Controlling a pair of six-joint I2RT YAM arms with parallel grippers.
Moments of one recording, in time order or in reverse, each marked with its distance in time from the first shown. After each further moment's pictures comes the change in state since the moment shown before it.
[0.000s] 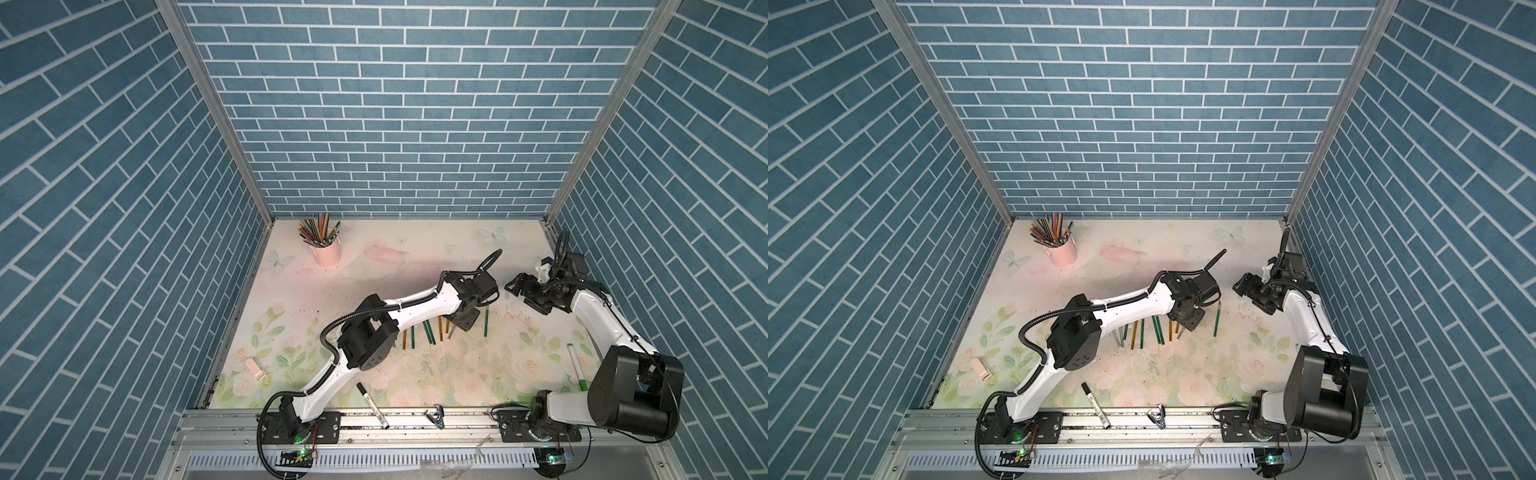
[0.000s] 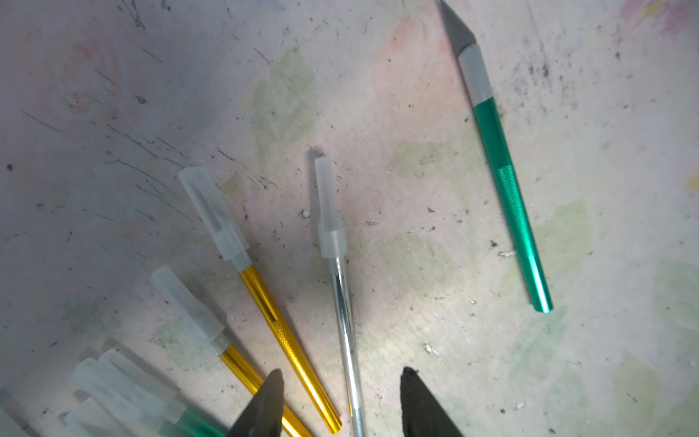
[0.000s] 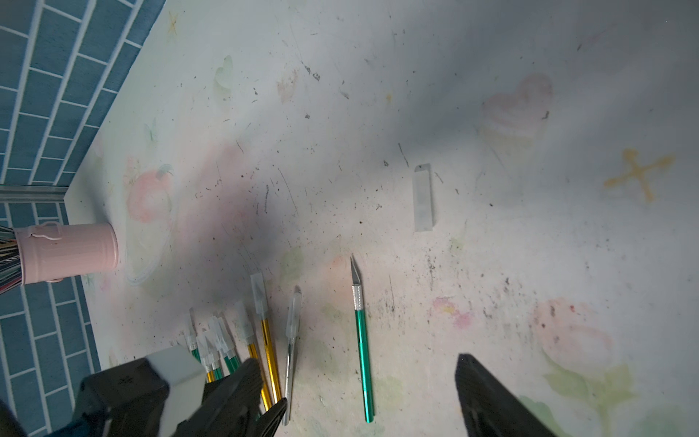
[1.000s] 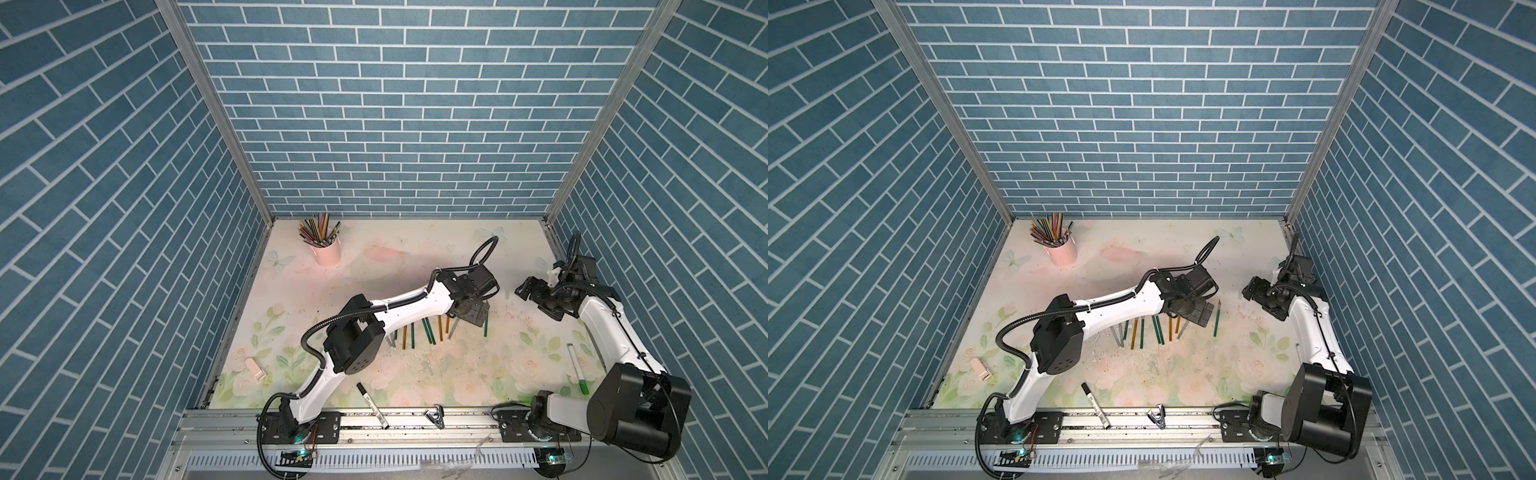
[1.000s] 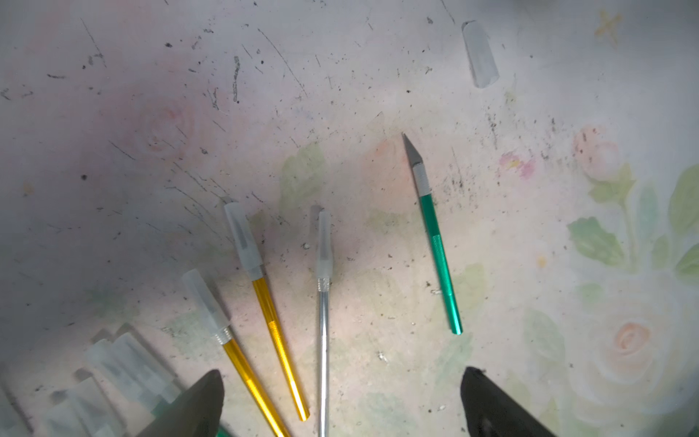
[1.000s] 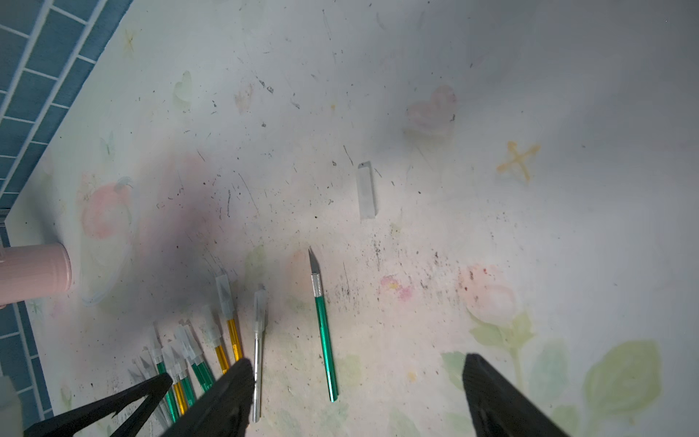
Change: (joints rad) left arm -0.001 -0.150 -0.137 0.163 -0.020 -0.122; right arm -0.033 -0.073 0.000 -0.093 0.096 -0.042
